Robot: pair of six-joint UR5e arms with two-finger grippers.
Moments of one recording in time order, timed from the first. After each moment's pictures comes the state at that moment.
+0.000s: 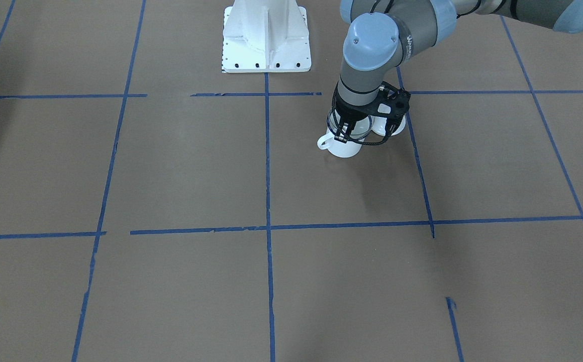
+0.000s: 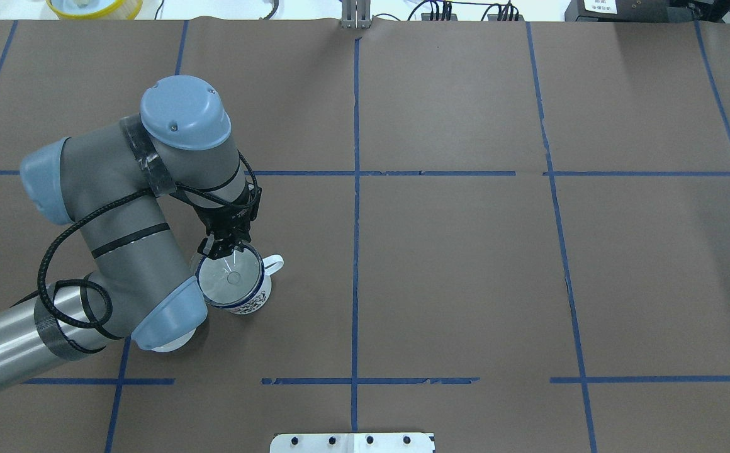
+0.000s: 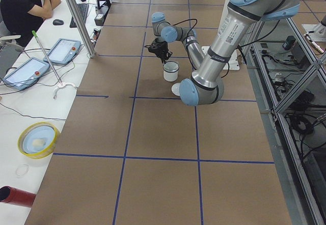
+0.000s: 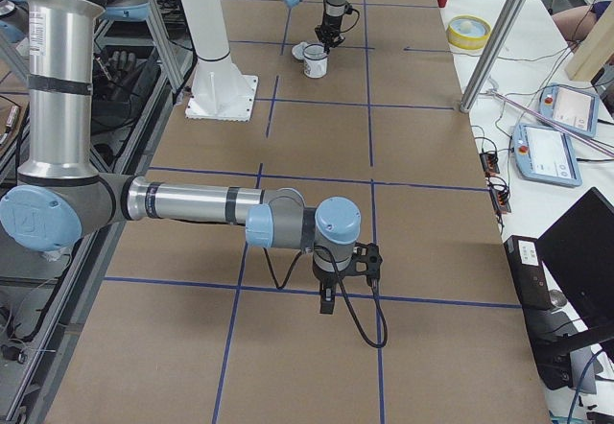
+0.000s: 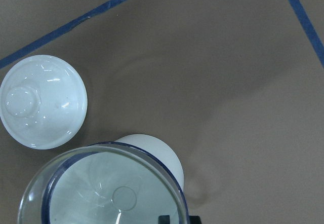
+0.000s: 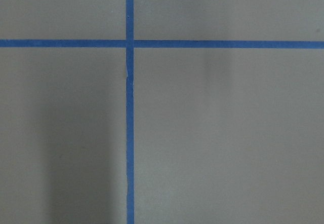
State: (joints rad) left arm -0.63 -2.19 -1.81 -1.30 -2.05 -2.18; right arm 1.57 -1.68 1.66 -1.57 2.29 0.01
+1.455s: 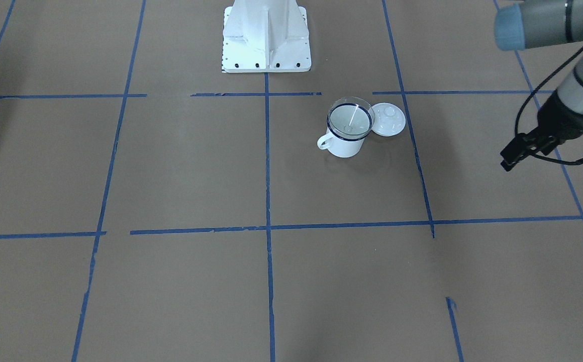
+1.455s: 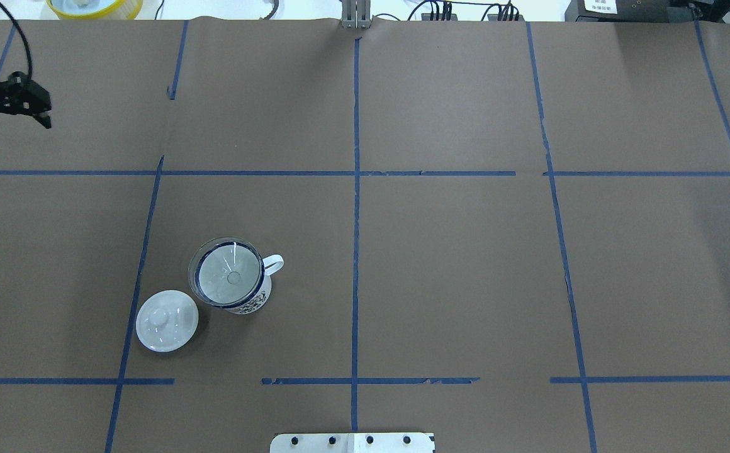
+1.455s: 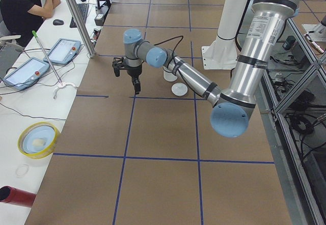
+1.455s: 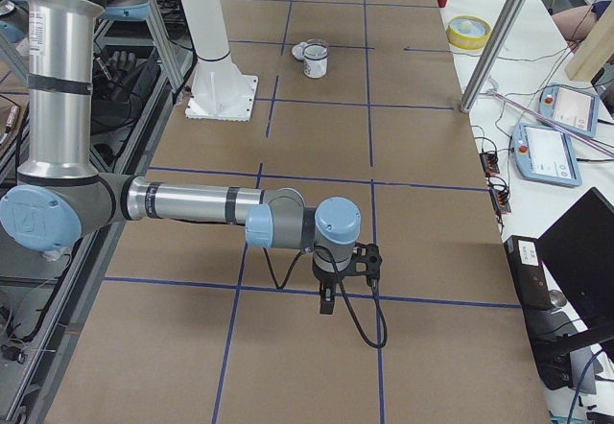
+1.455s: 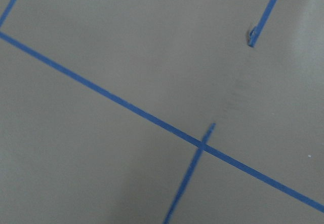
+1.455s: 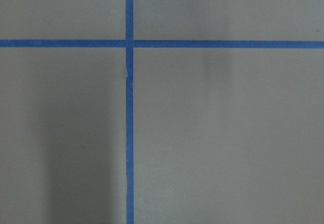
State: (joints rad) left arm -1.20 -1.77 -1.86 -1.52 -2.19 -0.82; right arm 1.57 -1.68 1.66 -1.57 2.29 0.01
